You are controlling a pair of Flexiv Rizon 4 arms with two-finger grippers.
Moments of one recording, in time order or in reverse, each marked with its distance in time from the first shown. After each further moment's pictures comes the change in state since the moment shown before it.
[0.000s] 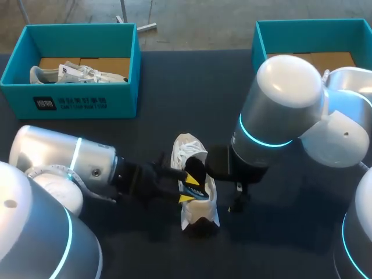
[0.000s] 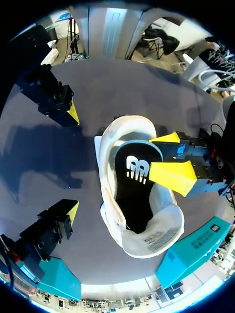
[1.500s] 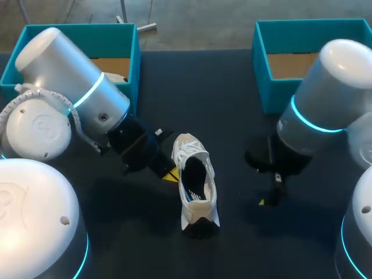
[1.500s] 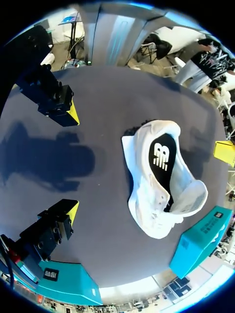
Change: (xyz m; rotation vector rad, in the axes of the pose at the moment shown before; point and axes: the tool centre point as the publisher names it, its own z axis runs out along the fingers) left arm -0.023 -0.015 -0.054 -0.134 0.509 0.161; right arm -0.008 -0.071 -0.024 -0.070 0.048 0.056
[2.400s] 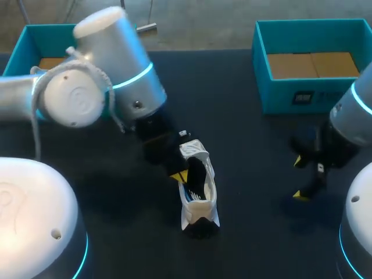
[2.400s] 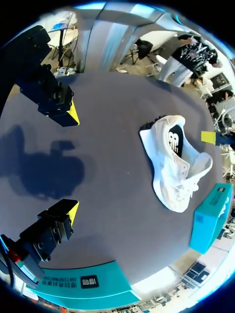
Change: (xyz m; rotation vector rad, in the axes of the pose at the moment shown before) left arm -0.010 0.012 0.025 0.015 0.292 0.252; right arm -0.011 -0.073 -0.030 -0.069 0.033 0.159
